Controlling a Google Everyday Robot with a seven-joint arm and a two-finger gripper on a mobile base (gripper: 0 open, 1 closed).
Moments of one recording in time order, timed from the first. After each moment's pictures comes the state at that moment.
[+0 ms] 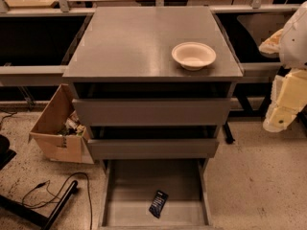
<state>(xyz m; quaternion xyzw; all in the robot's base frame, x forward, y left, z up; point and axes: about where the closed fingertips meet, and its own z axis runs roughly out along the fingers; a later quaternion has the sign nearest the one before) 0.438 -0.217 0.976 -0.60 0.78 -0.03 0.16</state>
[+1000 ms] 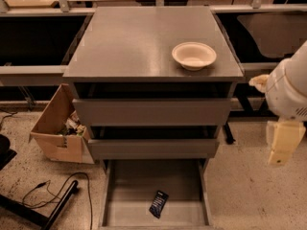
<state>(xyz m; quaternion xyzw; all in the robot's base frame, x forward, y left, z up) 0.423 -0.233 0.898 -0.66 0.74 -0.08 0.12</state>
